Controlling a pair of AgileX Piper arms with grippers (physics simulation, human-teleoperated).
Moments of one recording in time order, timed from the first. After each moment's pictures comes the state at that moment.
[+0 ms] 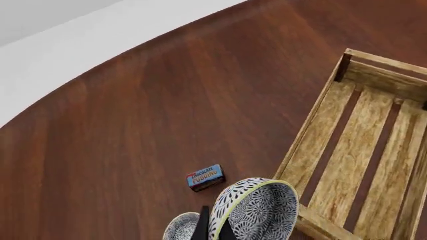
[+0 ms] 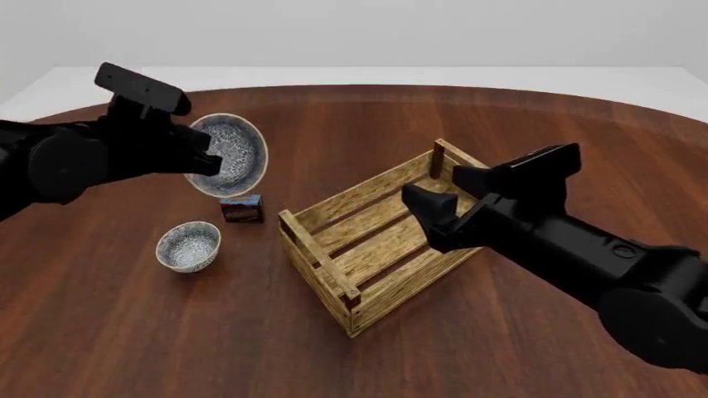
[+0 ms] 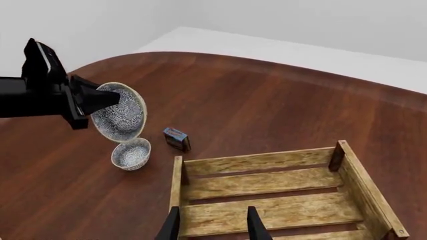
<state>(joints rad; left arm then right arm) -0.24 1.33 -1.05 0.31 0.20 0.61 1.12 -0.67 -0.17 0.10</state>
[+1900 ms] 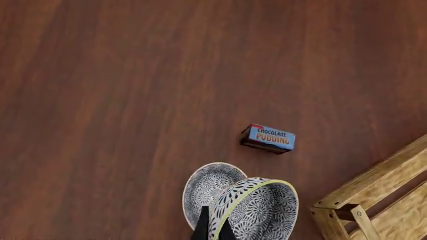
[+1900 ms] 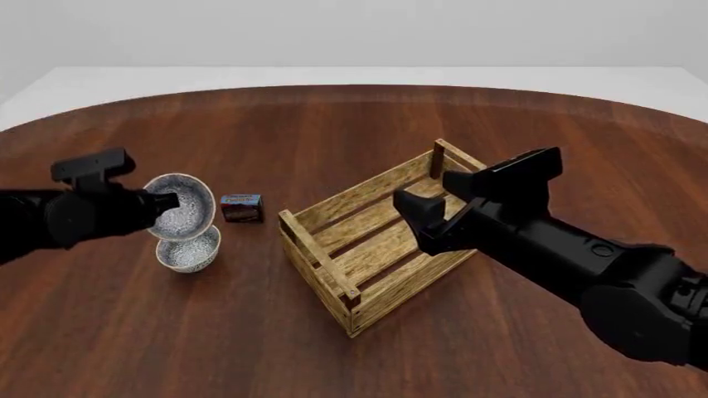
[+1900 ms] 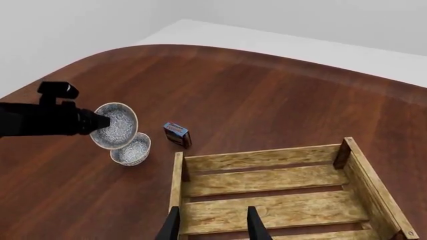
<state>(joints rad) 0.03 1.48 -0.84 0.17 -0.23 0.61 1.17 -0.67 -0.19 0.10</state>
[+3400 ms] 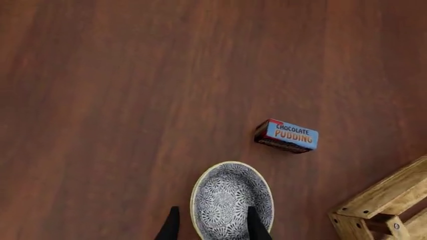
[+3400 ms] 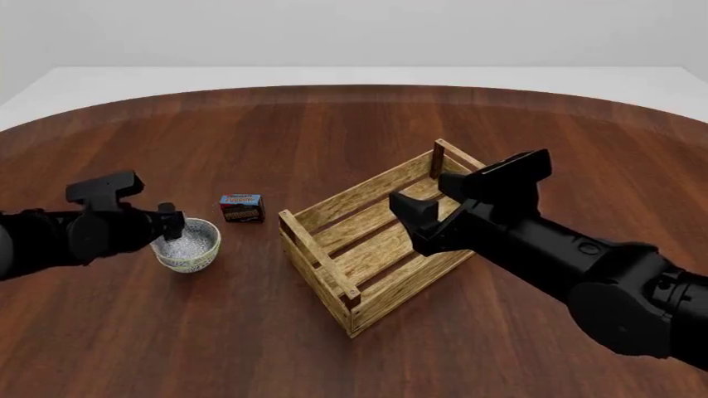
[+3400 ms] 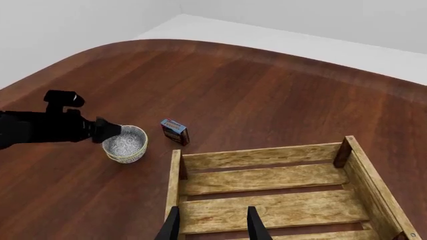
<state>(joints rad) 0.05 1.59 -0.79 0.04 -0.22 0.61 1.21 -0.68 -0.21 0.09</state>
